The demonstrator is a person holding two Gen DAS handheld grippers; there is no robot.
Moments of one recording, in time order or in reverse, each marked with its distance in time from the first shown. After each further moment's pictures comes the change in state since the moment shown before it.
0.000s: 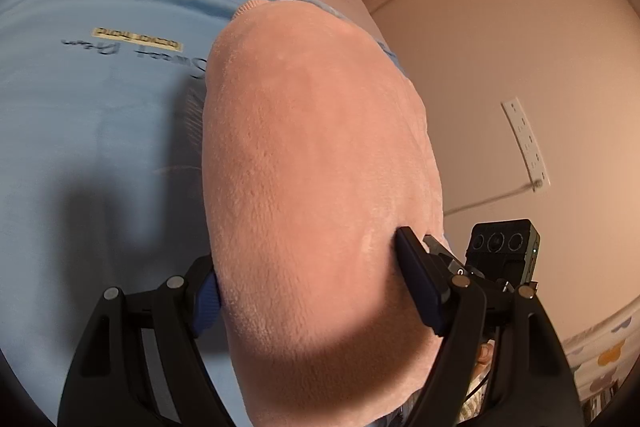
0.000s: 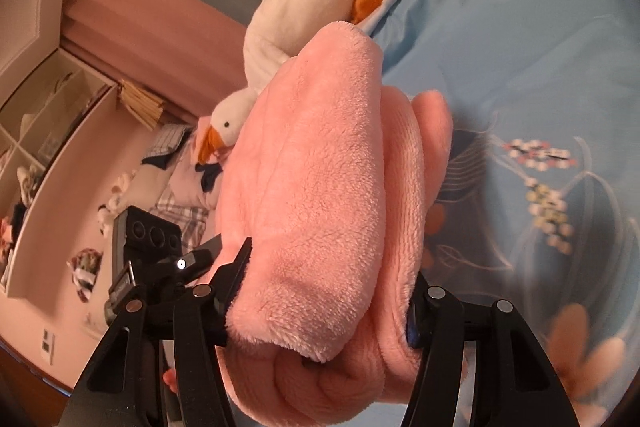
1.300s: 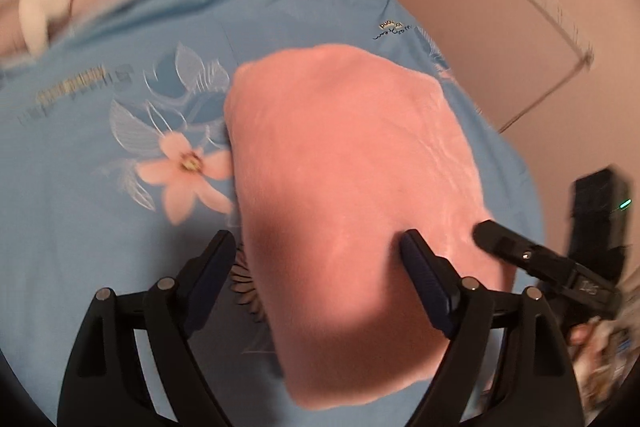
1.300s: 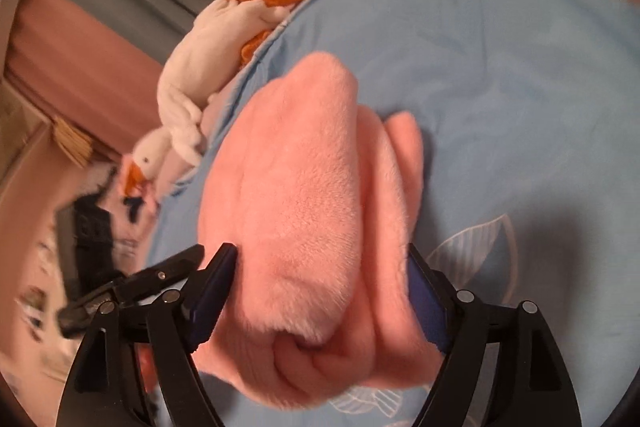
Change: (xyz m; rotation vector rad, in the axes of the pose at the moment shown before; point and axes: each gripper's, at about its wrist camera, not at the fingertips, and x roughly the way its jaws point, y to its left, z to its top) left arm 0.094 -0.098 -0.055 0.408 0.083 0.319; right arm -0.084 -0.036 -0.021 -0.010 -0.104 -0.376
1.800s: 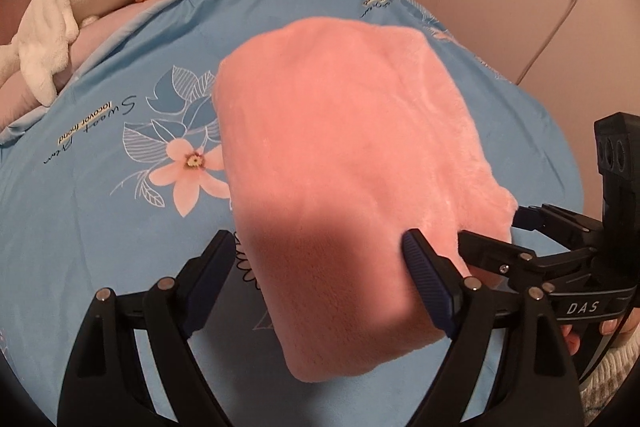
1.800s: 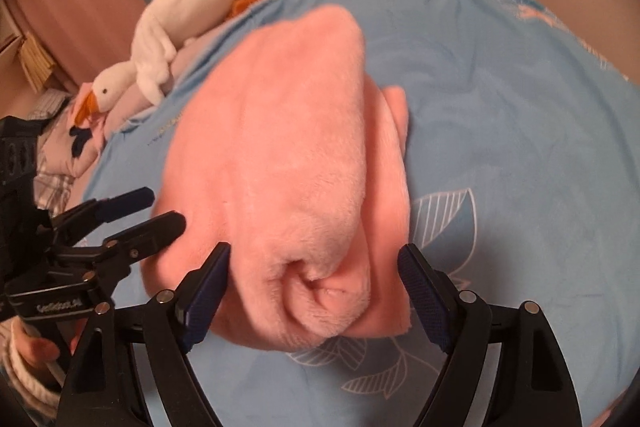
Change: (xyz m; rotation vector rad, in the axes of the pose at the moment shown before) left arm 0.008 -0.017 -0.029 0.164 0.015 0.121; right arm 0.012 0.009 -0.023 -0.125 0.107 -0.176
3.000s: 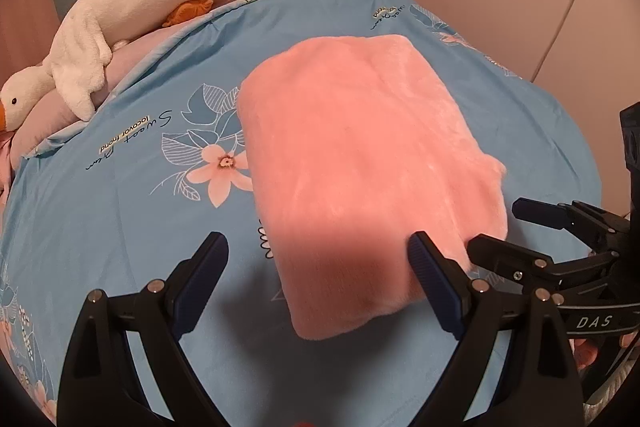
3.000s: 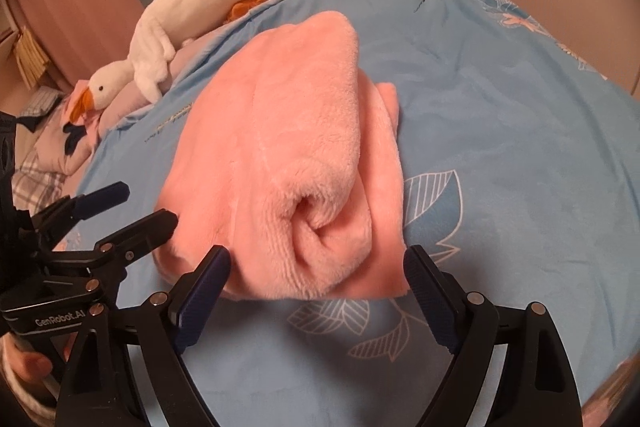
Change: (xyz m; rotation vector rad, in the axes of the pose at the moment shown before) left arm -0.042 -0.021 -0.020 0.046 -0.057 0.125; right arm -0.037 0.017 -0.023 -0.025 -0.055 -0.066
